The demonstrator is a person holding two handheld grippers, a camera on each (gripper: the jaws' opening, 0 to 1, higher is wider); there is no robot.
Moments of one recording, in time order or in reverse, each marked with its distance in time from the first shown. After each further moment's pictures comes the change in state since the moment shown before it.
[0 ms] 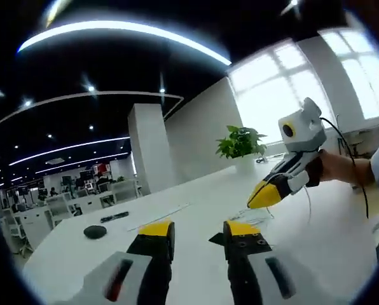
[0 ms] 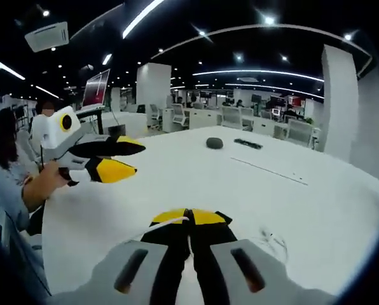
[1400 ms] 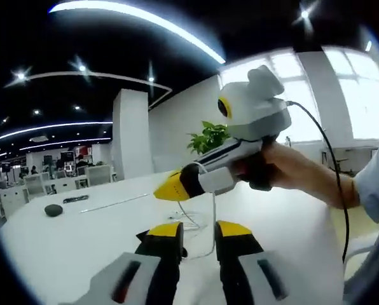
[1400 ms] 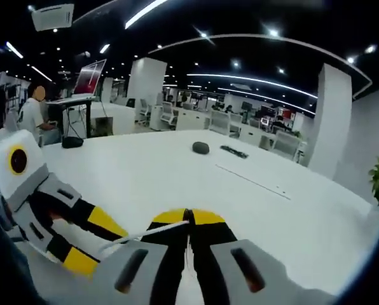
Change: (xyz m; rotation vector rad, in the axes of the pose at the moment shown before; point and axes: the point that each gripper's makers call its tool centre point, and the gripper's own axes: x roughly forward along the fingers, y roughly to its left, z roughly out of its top) left arm 0.029 -0.109 -0.016 -0.105 0.048 -0.110; right arm 0.001 -0.015 0.015 -0.107 0.009 -0.119
